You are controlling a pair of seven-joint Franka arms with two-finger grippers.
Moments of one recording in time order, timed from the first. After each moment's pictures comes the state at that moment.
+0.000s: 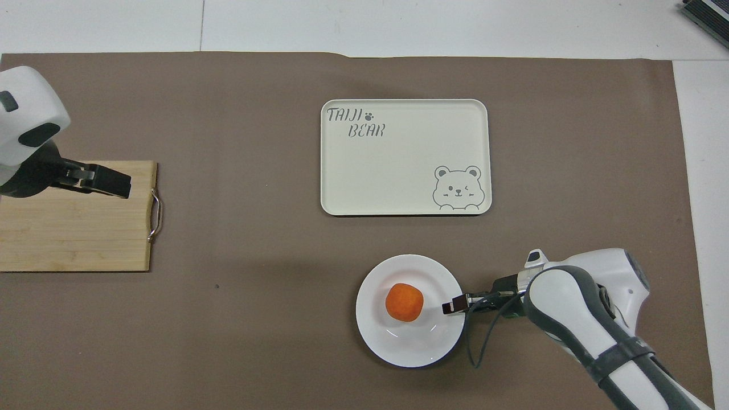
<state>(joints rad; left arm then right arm) -0.11 0.00 -0.04 -1.58 0.00 1.59 0.05 0.32 -0.03 -0.15 -2.55 0.93 2.11 -0.49</state>
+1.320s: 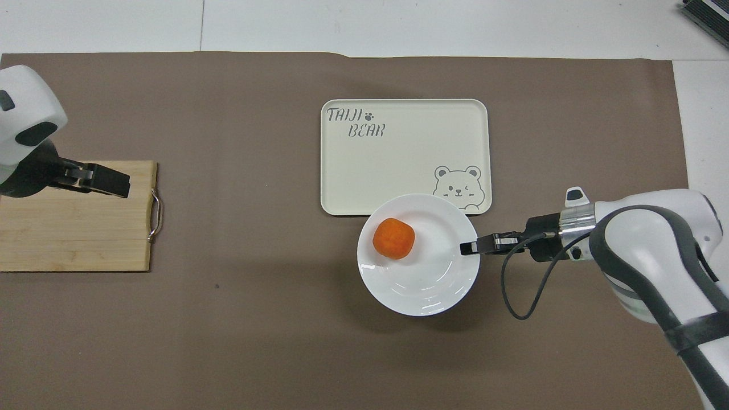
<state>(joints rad) -0.11 0.00 -0.04 -1.58 0.00 1.59 0.05 0.22 0.02 -0.17 -2.22 0.98 1.95 -0.49</state>
